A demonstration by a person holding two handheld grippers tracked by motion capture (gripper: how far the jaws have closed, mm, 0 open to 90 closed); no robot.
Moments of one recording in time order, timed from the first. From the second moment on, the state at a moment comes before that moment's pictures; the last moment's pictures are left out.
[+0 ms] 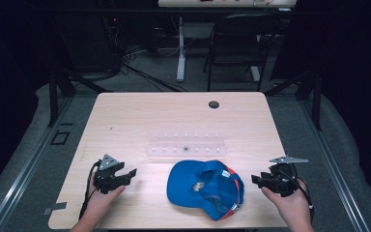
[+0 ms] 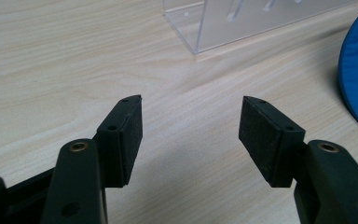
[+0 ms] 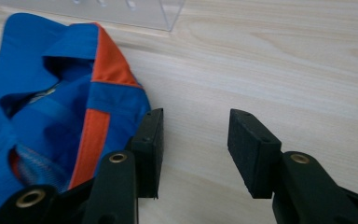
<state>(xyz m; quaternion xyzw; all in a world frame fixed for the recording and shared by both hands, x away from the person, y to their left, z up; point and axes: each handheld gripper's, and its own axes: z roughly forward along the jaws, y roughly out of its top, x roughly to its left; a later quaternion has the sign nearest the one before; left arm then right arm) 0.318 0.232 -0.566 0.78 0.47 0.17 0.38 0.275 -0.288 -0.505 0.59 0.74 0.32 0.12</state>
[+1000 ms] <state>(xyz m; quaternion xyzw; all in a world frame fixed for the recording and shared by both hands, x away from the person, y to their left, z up) 0.319 0.232 -0.568 0.78 0.47 0.17 0.38 0.275 -0.288 -0.519 0.58 0.72 0.37 -0.09</state>
